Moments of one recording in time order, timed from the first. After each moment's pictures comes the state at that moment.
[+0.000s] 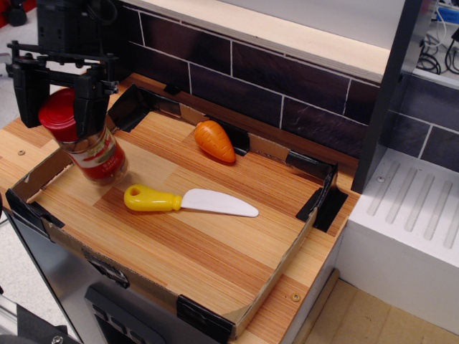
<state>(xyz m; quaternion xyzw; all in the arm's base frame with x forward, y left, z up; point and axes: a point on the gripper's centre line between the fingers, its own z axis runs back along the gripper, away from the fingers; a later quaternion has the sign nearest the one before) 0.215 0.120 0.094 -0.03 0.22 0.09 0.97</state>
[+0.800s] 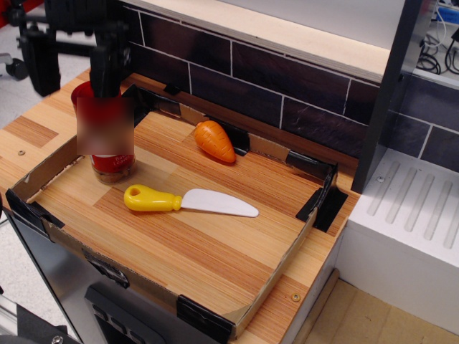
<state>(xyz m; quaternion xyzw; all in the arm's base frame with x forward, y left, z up) 0.242 0.122 0.117 -0.01 0.09 0.12 0.99</state>
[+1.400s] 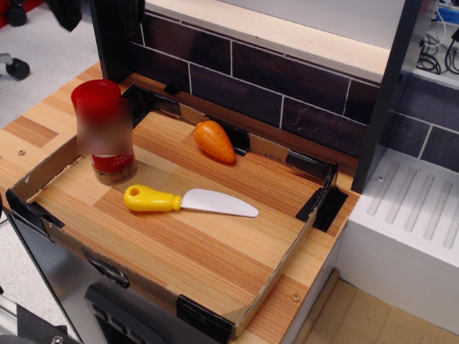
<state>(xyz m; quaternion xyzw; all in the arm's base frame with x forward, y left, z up) 0.286 0.114 0.159 0.01 -0.07 0.16 0.98</state>
